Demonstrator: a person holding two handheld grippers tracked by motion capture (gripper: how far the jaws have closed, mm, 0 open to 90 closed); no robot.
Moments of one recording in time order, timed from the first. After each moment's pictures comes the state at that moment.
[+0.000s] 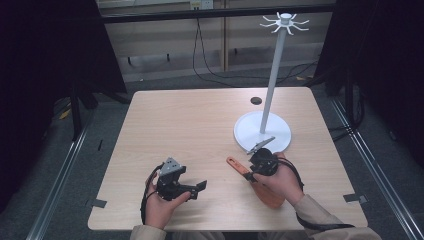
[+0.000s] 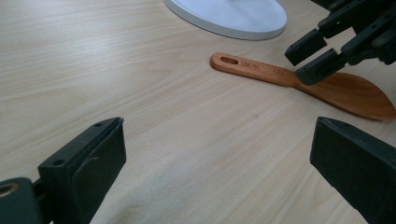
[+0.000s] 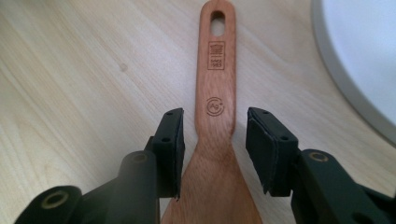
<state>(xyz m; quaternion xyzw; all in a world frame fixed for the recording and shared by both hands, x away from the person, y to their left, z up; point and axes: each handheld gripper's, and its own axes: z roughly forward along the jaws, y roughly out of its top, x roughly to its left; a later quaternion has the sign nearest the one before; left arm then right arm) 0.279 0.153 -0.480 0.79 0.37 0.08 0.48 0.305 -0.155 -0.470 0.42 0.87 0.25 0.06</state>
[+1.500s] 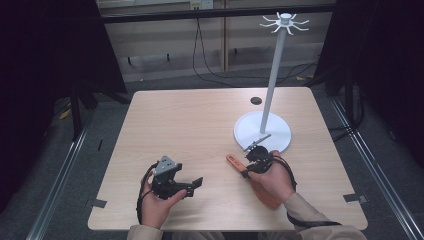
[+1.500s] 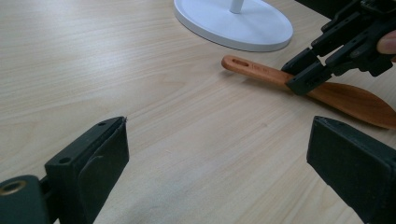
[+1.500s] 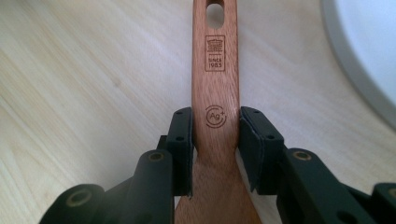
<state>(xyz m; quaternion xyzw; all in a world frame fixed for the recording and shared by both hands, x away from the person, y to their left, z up) 0.279 0.162 -0.471 0.78 0.37 0.10 0.48 0.316 -0.149 -0.475 0.45 0.85 0.25 0.04</state>
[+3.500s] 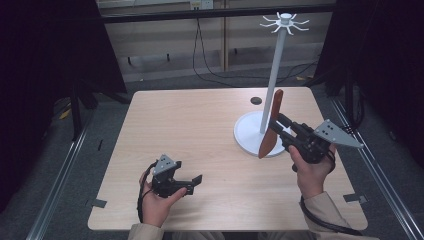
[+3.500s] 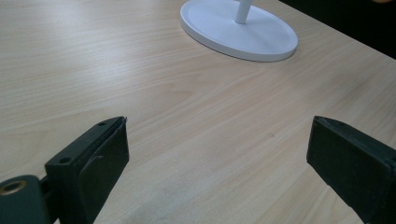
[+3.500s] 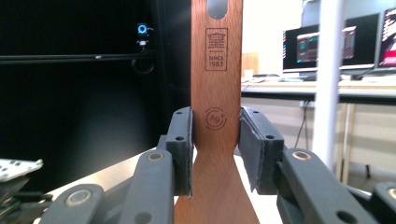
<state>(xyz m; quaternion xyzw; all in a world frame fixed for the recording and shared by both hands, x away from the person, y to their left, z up) 0.282 0.162 -0.473 0.77 0.38 0.11 0.50 0.266 -0.230 -0.370 0.35 0.59 0.67 0.30</state>
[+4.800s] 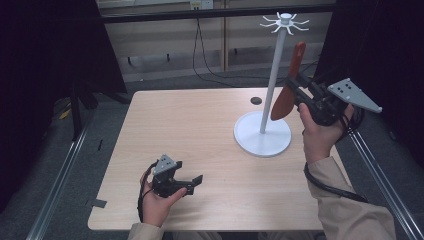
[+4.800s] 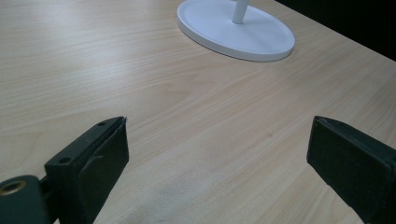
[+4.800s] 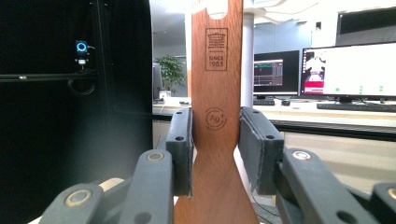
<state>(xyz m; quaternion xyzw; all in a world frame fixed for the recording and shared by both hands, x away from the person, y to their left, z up) 0.283 0.162 -0.474 0.78 0.37 0.11 0.50 0.306 -0.244 -0.295 0.39 0.54 0.63 0.40</state>
